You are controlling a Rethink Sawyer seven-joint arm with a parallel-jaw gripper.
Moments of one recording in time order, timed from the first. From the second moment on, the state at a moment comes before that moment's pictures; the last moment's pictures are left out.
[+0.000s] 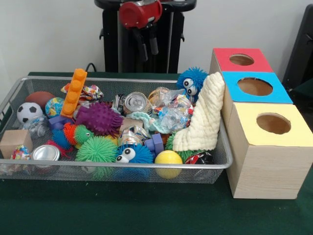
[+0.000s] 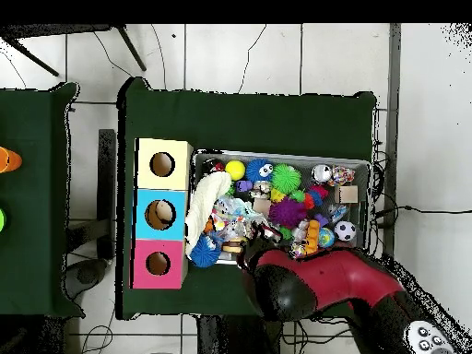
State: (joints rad) arm -0.93 -0.95 0.79 2.20 -0.61 0.35 0.91
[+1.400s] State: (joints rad) arm -0.69 -0.73 0.34 2.13 -0.60 0.16 1.06
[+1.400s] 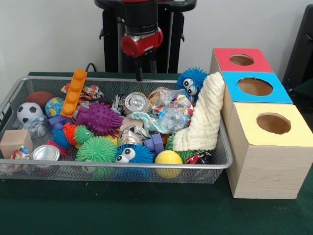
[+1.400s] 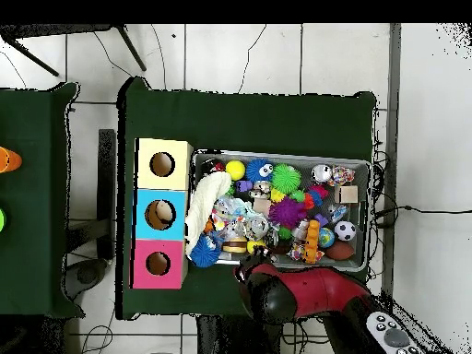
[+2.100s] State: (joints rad) arm -0.60 -0.59 0.19 2.05 -0.60 -0.01 1.06
